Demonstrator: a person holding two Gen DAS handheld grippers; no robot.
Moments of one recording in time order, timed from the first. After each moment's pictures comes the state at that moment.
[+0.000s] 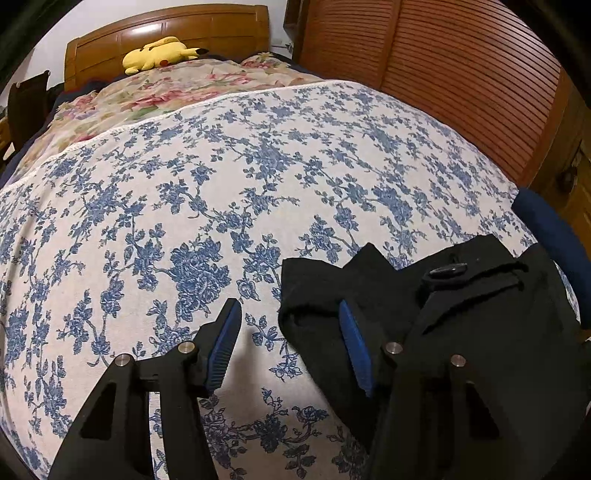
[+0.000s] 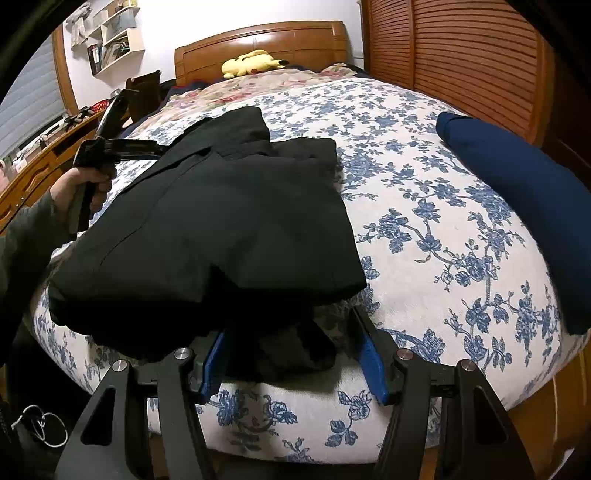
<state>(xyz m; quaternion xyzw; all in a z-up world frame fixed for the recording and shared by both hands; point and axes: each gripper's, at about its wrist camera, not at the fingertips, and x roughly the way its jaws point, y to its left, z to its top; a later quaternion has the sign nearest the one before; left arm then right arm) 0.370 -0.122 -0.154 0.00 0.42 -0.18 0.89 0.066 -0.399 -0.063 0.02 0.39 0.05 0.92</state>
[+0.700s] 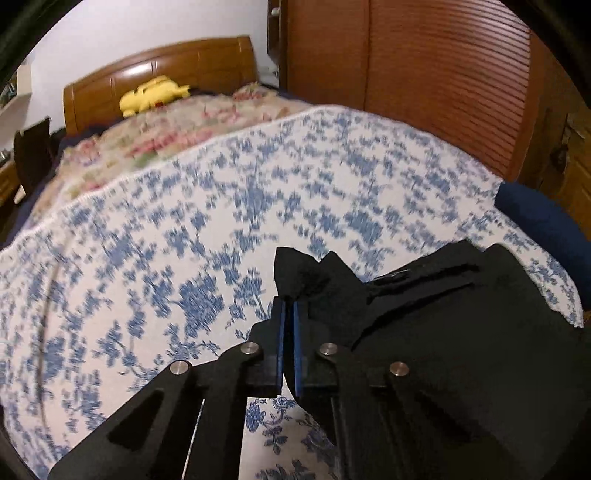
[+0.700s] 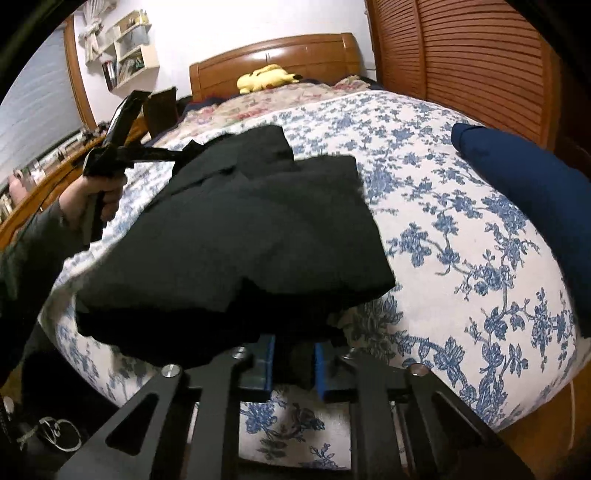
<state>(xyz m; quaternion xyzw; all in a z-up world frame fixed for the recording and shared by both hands) 0.327 -0.143 -0.101 0.06 0.36 -0.17 0.92 0.061 -0.401 -0.055 0.05 0.35 0.09 0.93</state>
